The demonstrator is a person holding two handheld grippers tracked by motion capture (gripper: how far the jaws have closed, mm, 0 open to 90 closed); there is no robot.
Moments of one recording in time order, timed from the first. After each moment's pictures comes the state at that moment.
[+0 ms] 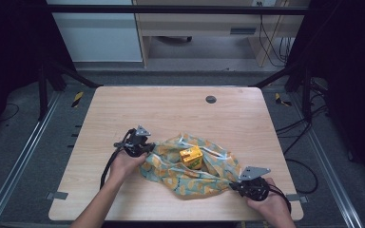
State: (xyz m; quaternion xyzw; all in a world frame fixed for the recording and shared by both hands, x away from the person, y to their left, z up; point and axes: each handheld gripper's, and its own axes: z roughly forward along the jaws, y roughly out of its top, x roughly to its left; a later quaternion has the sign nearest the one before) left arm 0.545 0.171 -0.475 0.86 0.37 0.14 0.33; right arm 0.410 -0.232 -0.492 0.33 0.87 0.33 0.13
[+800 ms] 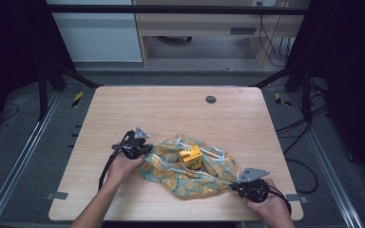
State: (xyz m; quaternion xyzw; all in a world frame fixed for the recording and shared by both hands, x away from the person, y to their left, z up) left arm 0.536 0.178 -0.474 0.86 0.36 0.17 0.33; right arm 0.404 -0.228 -0.488 0.32 0.88 0.33 0.15
